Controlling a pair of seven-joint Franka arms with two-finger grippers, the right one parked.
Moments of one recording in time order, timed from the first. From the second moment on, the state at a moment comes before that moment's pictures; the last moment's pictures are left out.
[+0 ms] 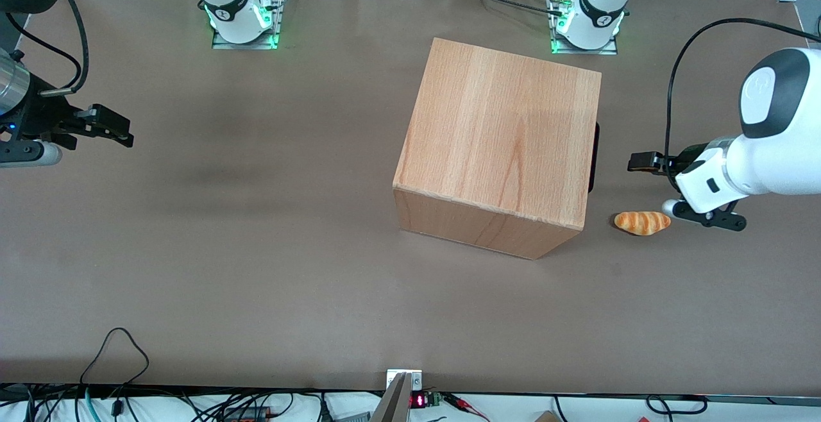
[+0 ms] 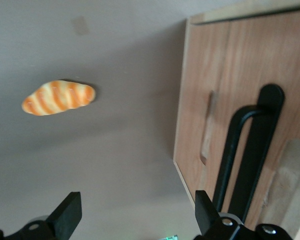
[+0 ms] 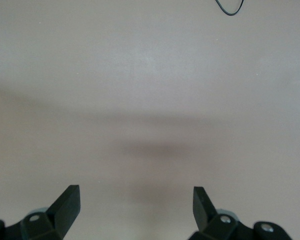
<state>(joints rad) 0.02 0.36 -0.07 -1.47 -0.12 1.50 0.18</state>
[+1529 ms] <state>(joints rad) 0.00 0.47 -0.08 -1.47 -0.27 1.43 0.24</state>
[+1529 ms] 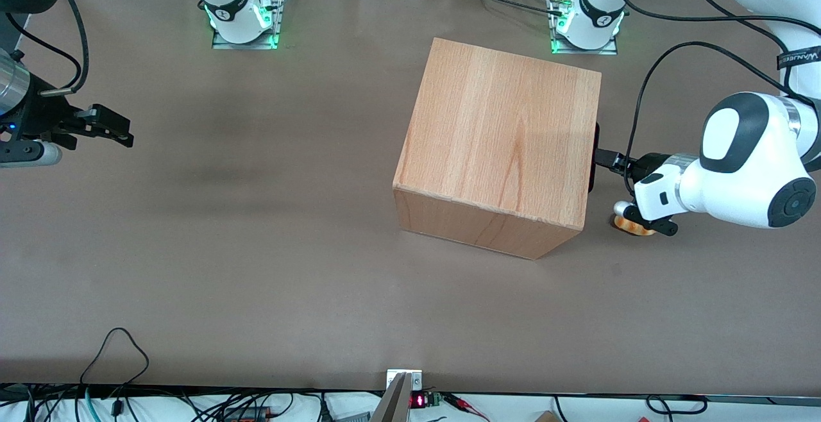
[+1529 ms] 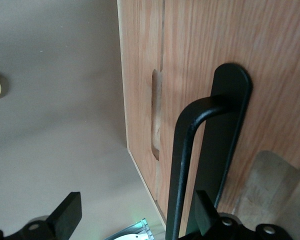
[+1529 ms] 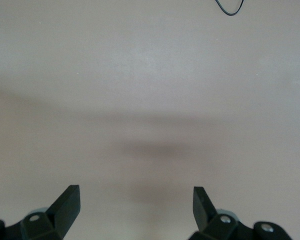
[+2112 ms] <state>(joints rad) 0.00 0.49 -0.07 -1.47 -0.27 1.43 0.24</state>
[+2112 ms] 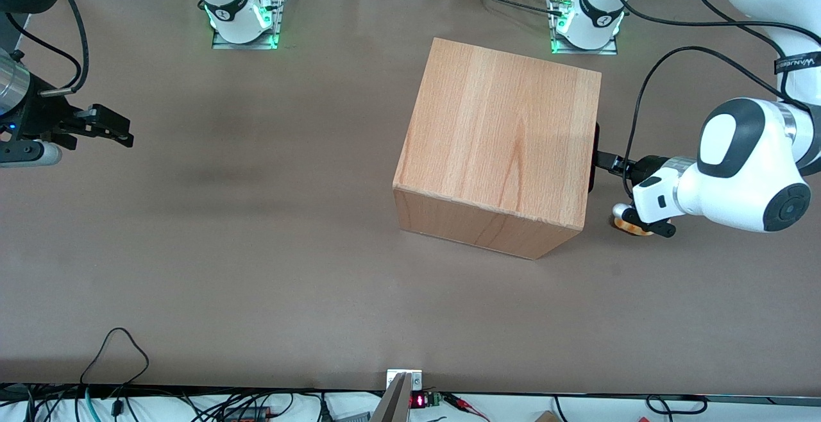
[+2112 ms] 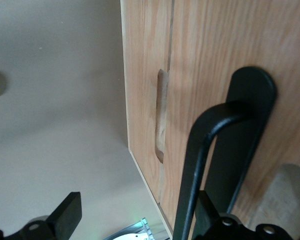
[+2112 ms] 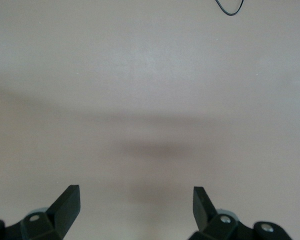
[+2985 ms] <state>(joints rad) 0.02 0.51 -0.05 -1.47 -0.22 1.49 0.24</state>
